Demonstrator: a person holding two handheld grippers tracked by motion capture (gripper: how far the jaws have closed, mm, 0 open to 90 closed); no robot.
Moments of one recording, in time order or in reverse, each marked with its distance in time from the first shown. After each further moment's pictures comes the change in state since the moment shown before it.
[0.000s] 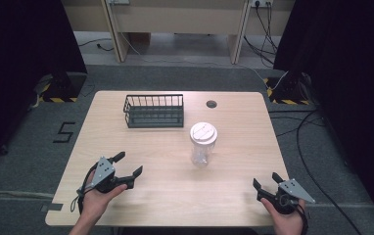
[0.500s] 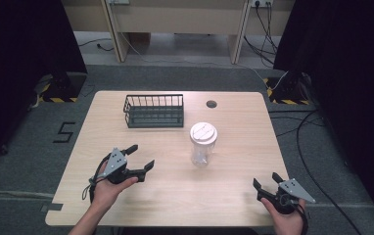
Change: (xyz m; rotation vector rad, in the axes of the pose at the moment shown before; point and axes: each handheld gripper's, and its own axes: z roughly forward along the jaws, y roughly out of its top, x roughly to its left) left arm -0.010 0.018 0.032 0.004 -0.078 0.029; right arm -0.001 0.000 0.000 0.002 0.003 0.003
